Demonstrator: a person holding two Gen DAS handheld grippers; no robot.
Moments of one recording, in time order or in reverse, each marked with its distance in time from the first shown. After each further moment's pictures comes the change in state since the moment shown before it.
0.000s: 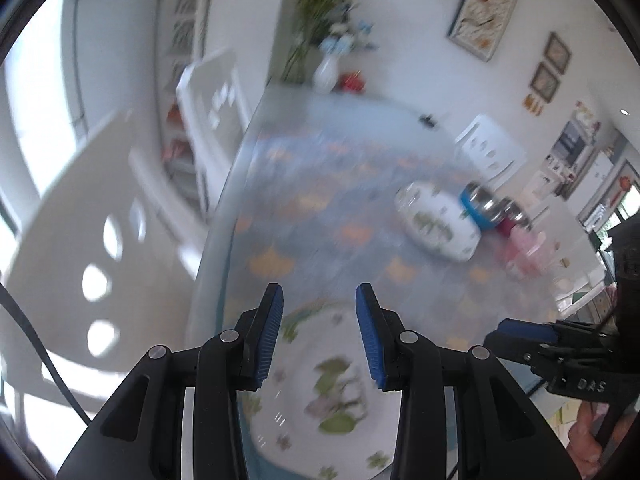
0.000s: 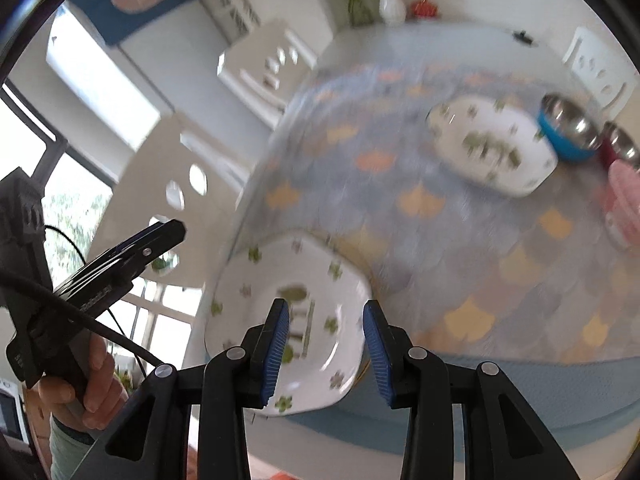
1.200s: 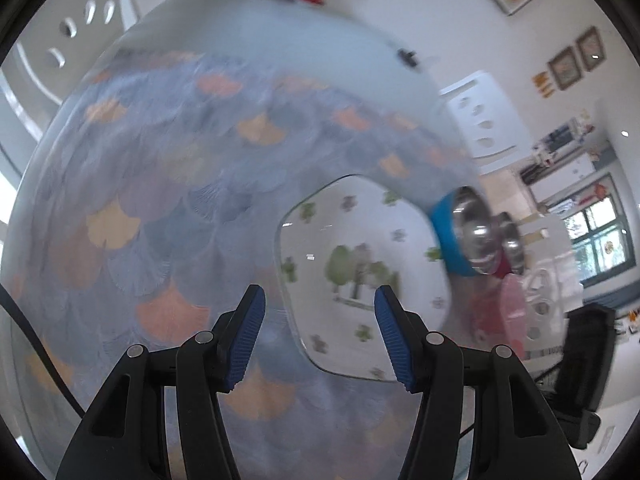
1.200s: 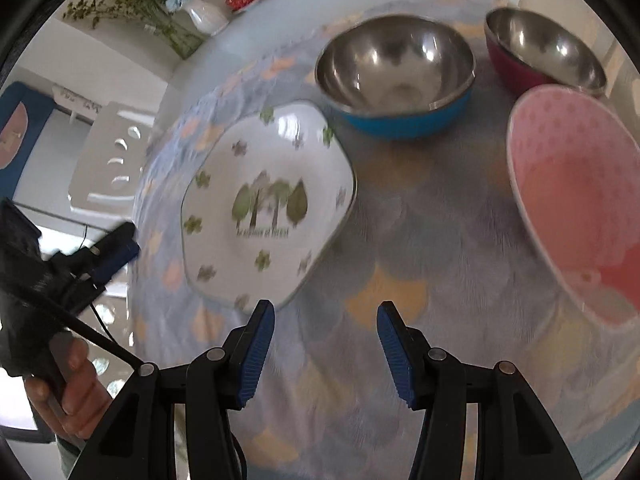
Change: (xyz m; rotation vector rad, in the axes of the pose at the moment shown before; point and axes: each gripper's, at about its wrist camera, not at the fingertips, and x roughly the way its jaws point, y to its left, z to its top) left arm 0.259 -0.114 0.093 -0.140 0.359 -0.166; right arm 0.056 -0.268 0.096 0.405 0.080 -0.036
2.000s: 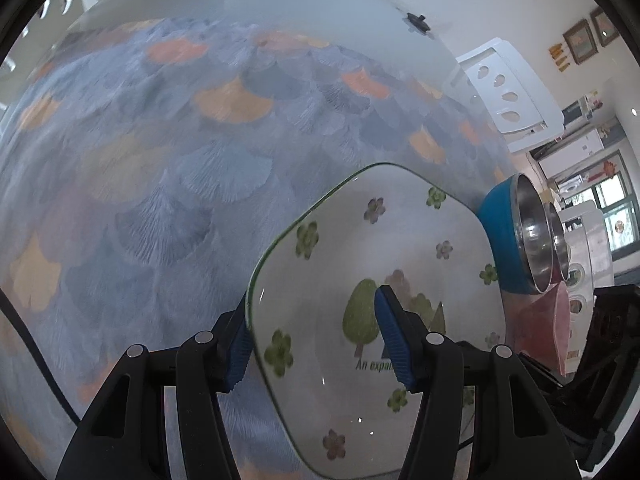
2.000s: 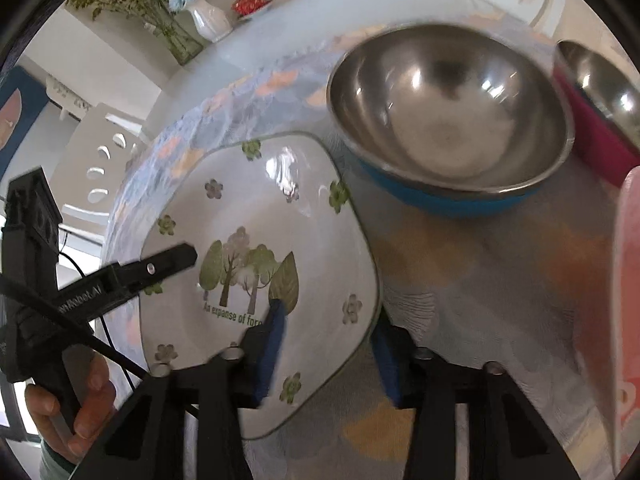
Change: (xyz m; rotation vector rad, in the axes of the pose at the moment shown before) left arm 0.085 -0.004 0.026 0.065 0.070 0.016; right arm 0.062 0.004 0.046 -0.071 -0.059 -0.038
